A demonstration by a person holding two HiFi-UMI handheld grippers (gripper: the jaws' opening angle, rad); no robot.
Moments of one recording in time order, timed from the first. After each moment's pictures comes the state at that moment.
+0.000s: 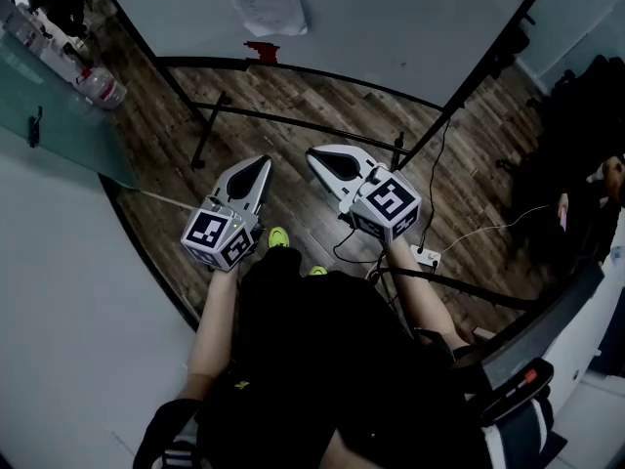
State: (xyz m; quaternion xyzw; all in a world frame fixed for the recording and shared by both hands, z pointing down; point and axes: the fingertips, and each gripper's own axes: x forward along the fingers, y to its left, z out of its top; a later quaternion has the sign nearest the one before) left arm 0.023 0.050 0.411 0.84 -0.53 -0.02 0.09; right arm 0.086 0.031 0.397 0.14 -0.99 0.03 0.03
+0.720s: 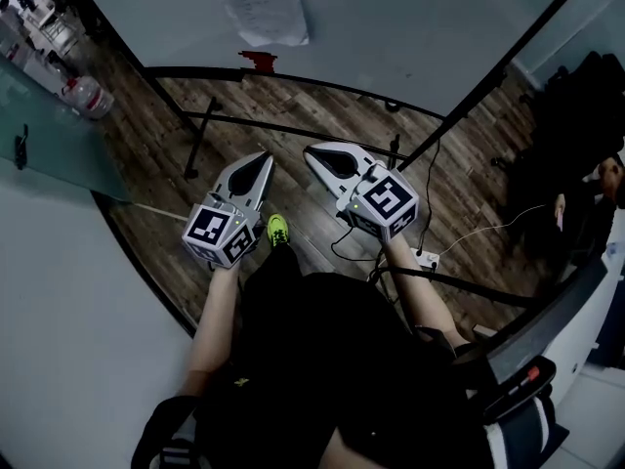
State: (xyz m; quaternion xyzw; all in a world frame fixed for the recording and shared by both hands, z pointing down) left arm -0.007 -0.011 0.418 0.85 -0.51 -0.03 0.09; right arm 0.048 -0.023 0.404 0.16 -0.99 0.02 0.05
